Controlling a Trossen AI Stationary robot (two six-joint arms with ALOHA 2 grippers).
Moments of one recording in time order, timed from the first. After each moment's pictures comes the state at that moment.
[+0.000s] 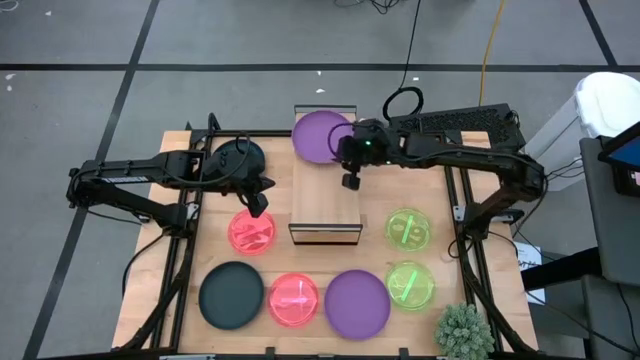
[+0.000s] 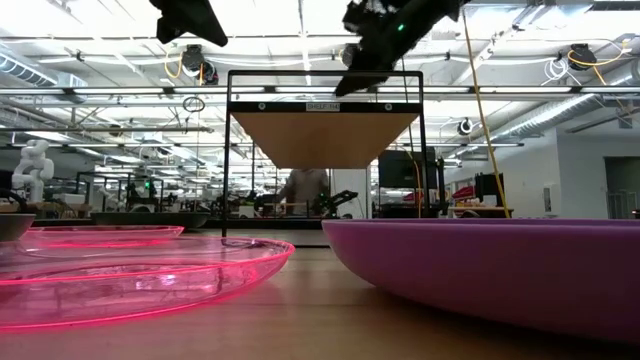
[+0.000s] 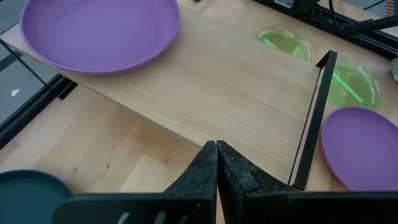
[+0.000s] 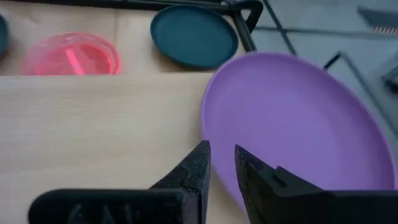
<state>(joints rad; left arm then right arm) 0.05 1.13 1.19 -0.81 -0.21 -0.38 -0.30 1.51 1.29 -0.43 0.02 -0.19</state>
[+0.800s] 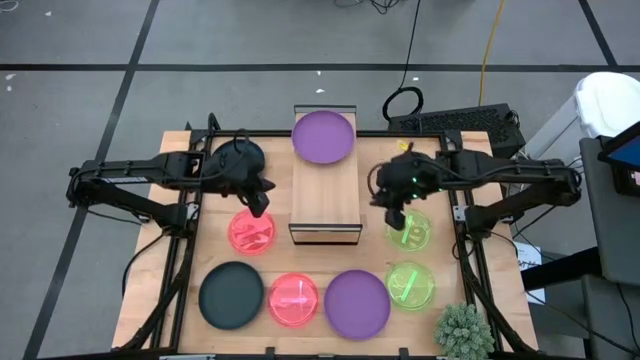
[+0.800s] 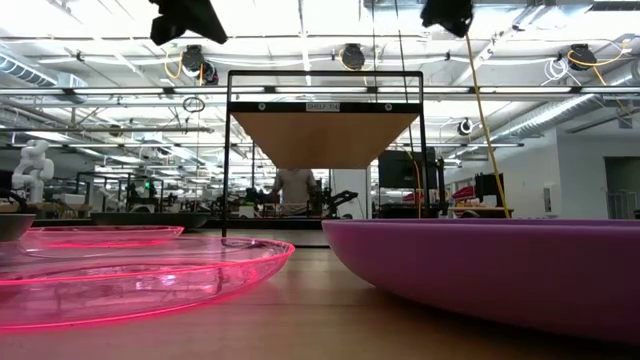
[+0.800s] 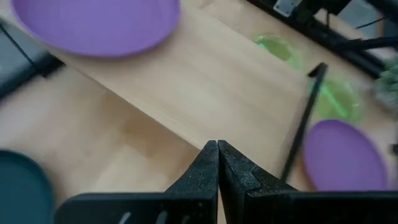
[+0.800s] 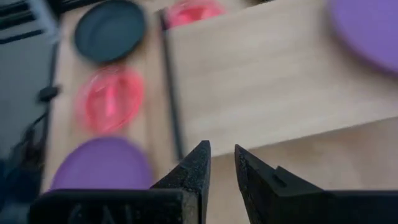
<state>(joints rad) 0.02 1.13 1.19 -0.81 -0.19 -0.54 0.01 1.22 1.29 -0.90 -0.04 0.24</state>
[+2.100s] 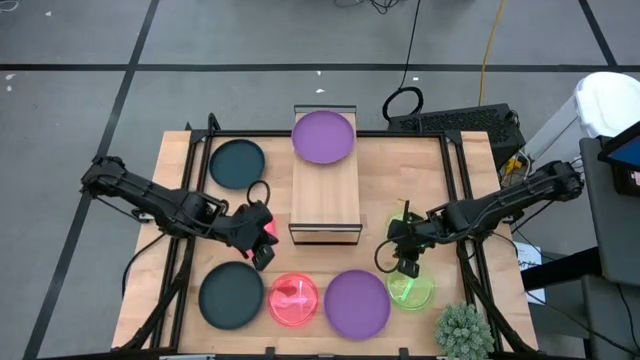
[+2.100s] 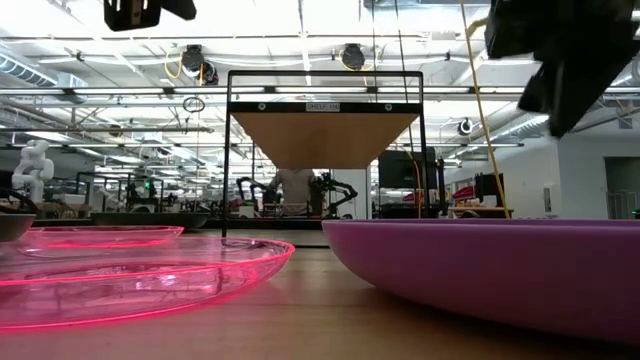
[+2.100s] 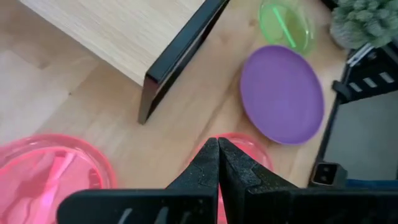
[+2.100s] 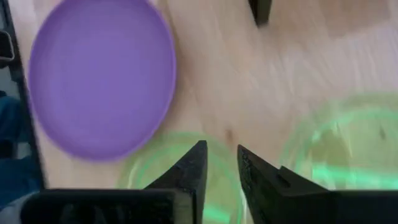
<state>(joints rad) -0.38 1.29 1.19 -0.81 -0.24 -0.93 0.32 1.16 0.75 -0.67 -0.02 0.66</state>
